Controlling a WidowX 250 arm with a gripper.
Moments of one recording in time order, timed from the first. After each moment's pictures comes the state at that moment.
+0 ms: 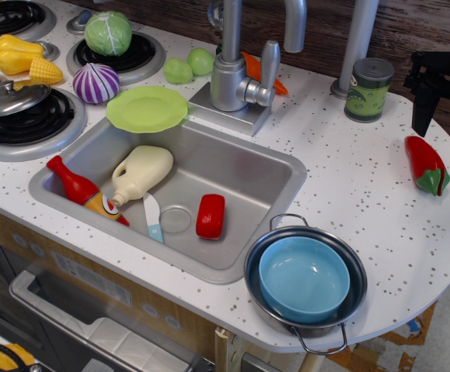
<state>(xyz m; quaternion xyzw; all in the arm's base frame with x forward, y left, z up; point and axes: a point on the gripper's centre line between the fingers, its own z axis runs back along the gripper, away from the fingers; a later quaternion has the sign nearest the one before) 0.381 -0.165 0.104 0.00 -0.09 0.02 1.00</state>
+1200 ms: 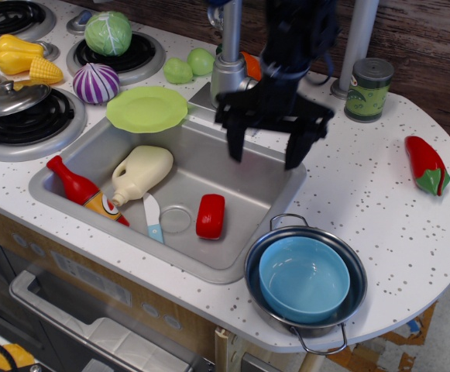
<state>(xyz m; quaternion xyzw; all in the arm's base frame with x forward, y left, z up) 0.332 -0.014 0.046 0.05 -0.07 0.22 0.97</state>
